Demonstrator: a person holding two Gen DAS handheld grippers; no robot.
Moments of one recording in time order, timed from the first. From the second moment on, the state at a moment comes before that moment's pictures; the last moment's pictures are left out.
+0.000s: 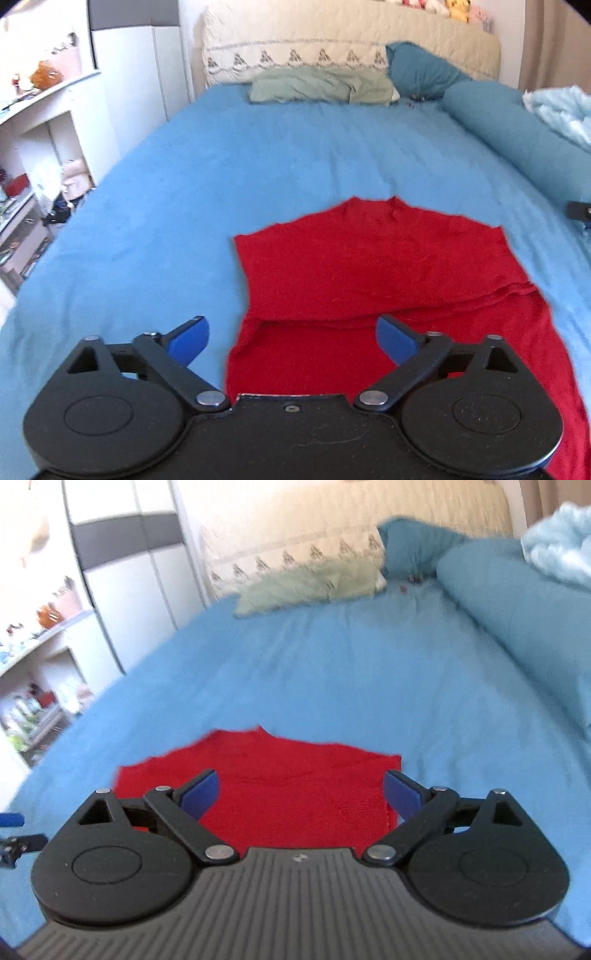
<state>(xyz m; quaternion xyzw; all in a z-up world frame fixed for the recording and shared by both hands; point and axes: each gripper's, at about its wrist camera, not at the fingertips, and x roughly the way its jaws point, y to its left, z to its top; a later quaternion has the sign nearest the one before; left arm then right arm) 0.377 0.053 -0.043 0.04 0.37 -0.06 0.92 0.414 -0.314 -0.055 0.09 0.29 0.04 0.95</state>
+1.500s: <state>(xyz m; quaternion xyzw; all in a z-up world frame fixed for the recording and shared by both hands) 0.161 0.121 -0.171 -0.07 0.42 -0.07 0.90 0.090 -0.278 -0.200 0.07 0.39 -0.07 0.91</state>
